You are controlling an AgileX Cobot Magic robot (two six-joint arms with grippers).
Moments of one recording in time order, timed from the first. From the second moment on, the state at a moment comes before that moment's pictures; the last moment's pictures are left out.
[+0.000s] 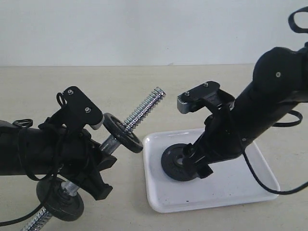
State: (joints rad) left arm -0.64 1.47 -0.58 -1.74 0.04 1.93; right arm 0.52 1.63 -0.90 0.31 0.61 -0.40
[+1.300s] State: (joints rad) left arm -0.64 1.47 -0.58 -1.74 0.04 1.93; right arm 0.53 1.95 -1.14 0.27 0.67 -0.31
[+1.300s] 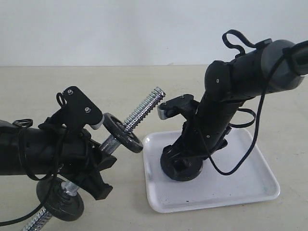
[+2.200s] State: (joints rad) left arm -0.64 1.47 -0.58 -1.74 0.05 1.93; right arm 0.58 1.97 -1.23 0.28 0.71 -0.22
